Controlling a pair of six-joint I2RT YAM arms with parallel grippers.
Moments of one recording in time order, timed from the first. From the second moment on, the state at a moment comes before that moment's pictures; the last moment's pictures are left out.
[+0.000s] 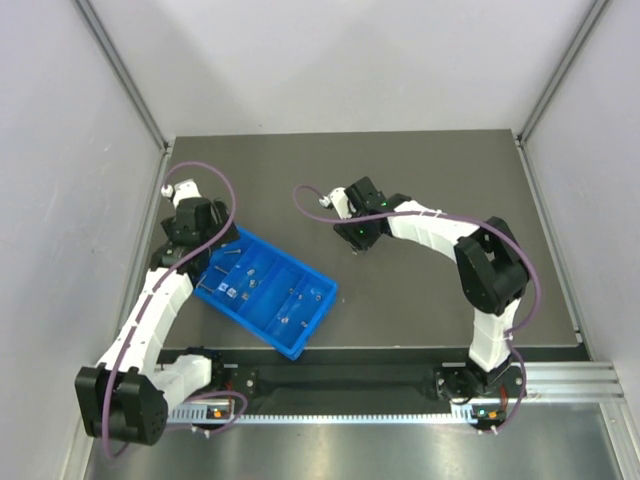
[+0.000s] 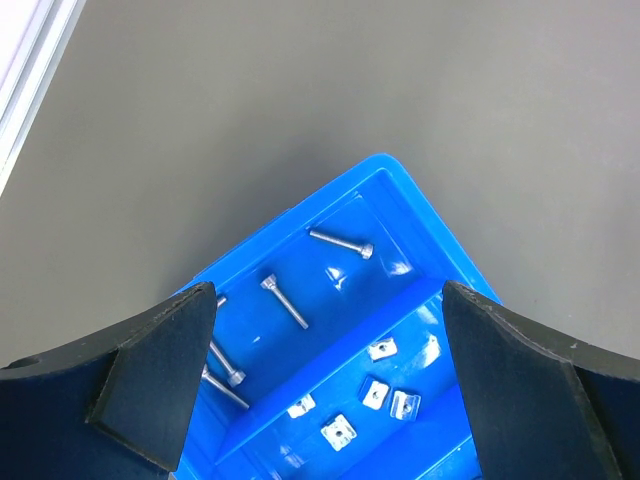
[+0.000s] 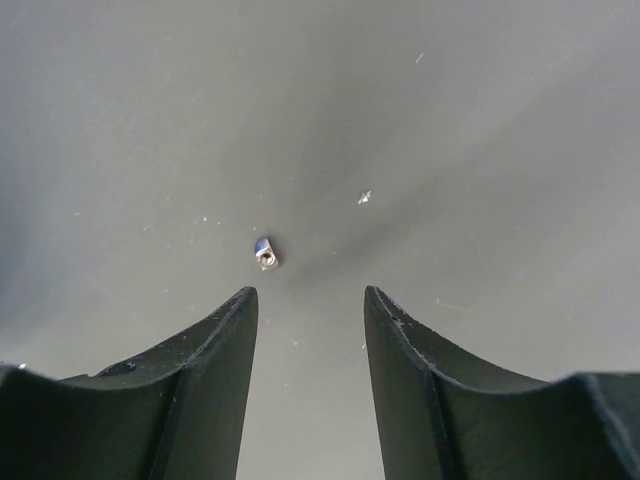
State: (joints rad) left arm -0.13 1.04 0.84 -0.45 -0.33 -0.40; right arm 0.66 1.89 1.36 -0.51 -0.02 -0.26
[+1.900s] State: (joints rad) left arm -0.10 1.12 0.97 -0.69 -0.49 -0.74; right arm 1.16 1.83 1.69 -0.73 0.02 -0.13
